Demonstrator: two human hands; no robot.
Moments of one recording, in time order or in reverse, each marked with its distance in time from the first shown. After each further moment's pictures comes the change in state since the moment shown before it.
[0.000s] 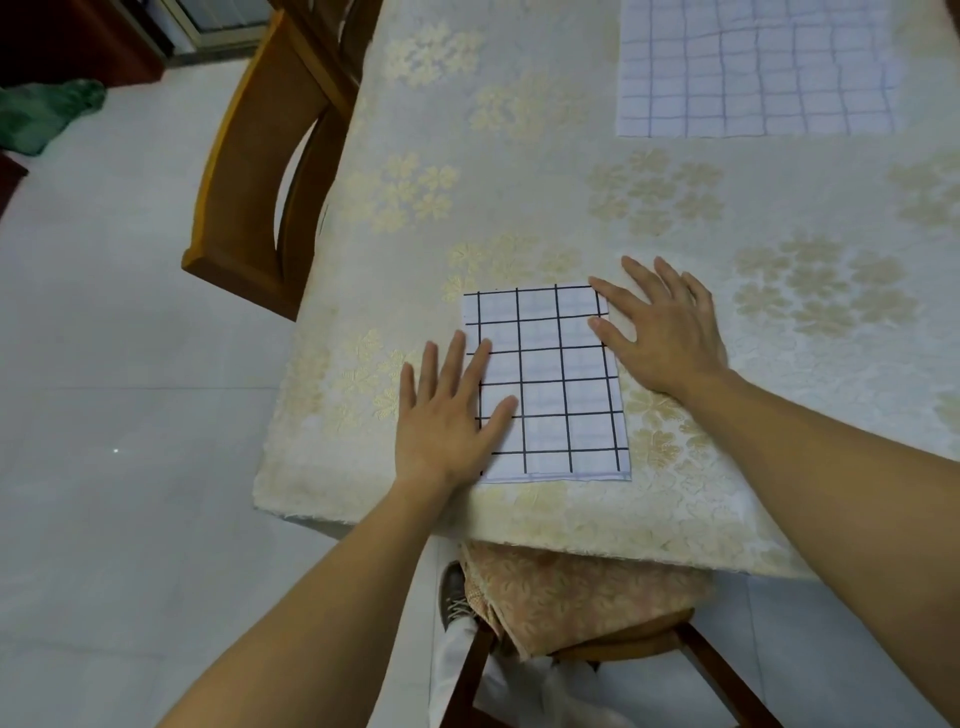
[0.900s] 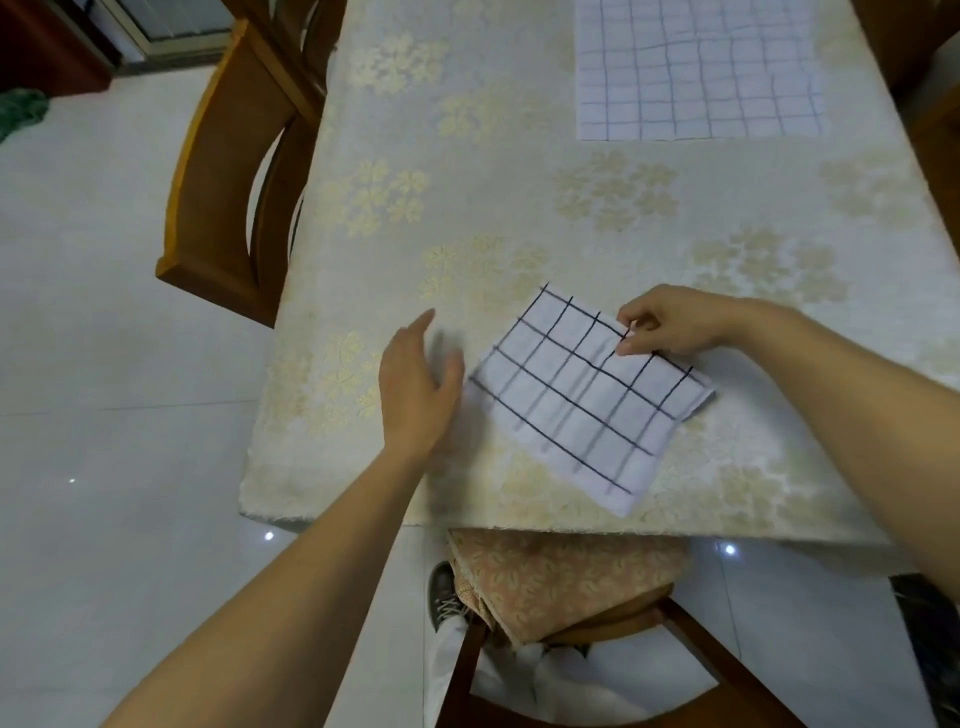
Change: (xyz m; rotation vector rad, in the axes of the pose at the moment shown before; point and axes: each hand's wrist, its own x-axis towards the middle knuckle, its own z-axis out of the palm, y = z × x) left_hand 0.013 0.006 -0.031 -0.661 0.255 -0.101; right_hand -0.004 0.012 -0.103 0.404 -0.688 -0.009
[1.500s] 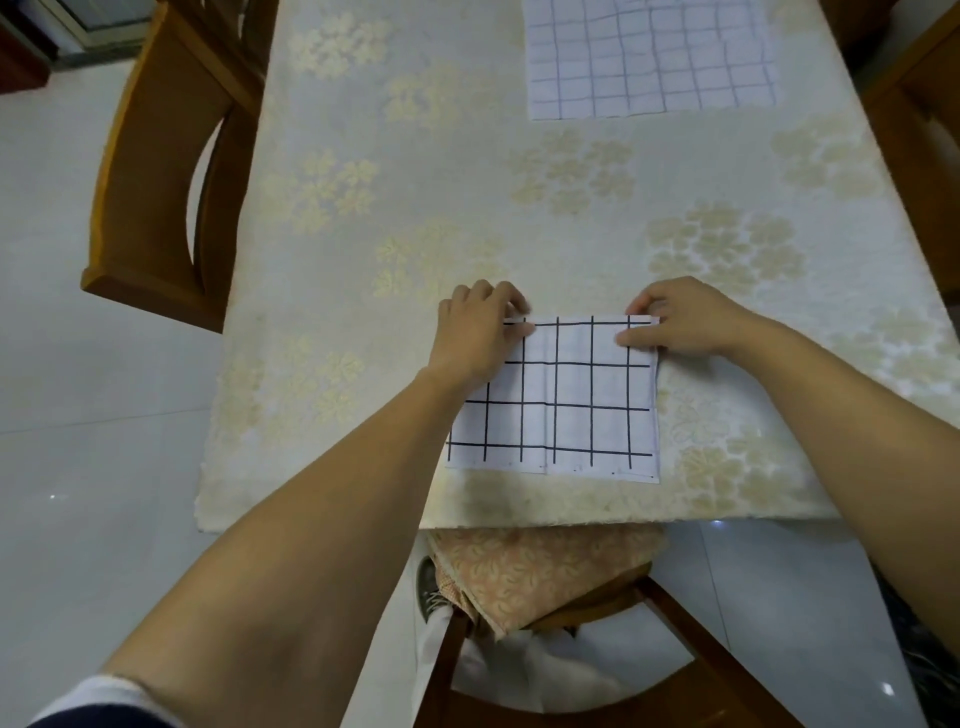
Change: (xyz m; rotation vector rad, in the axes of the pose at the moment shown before) left_hand 0.060 0.057 0.086 0.417 -0.320 0.321; right_hand -0.030 0.047 0.017 0.294 0.284 0.251
